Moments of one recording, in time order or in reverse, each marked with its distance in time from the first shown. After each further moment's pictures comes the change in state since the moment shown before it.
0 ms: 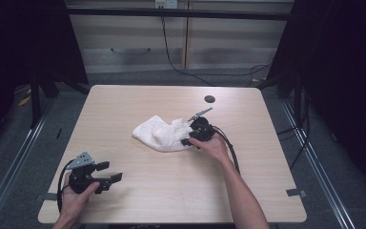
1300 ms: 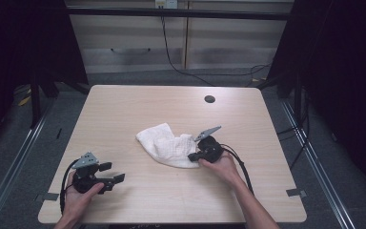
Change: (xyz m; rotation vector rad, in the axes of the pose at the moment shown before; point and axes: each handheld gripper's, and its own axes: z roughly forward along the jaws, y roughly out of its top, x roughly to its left) left arm -0.004 0.001 0.009 0.040 0.008 0.013; right arm 0.035 -0.055 -0.030 -0.013 0.110 -0.100
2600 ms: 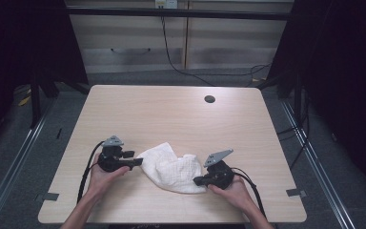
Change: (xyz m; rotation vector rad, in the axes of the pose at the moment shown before) left arm 0.003 0.046 0.068 0.081 -0.051 0.005; right arm 0.050 -0.055 -0.031 -0.020 0.083 -0.046
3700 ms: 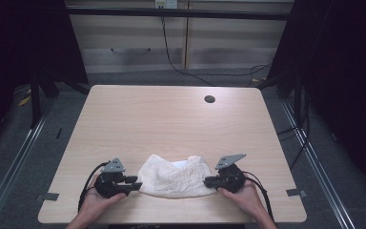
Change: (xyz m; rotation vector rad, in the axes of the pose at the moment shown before) left arm -0.049 -0.037 -0.028 0.088 -0.082 0.110; right arm -0.001 -0.022 -0.024 -0.012 -0.087 0.043
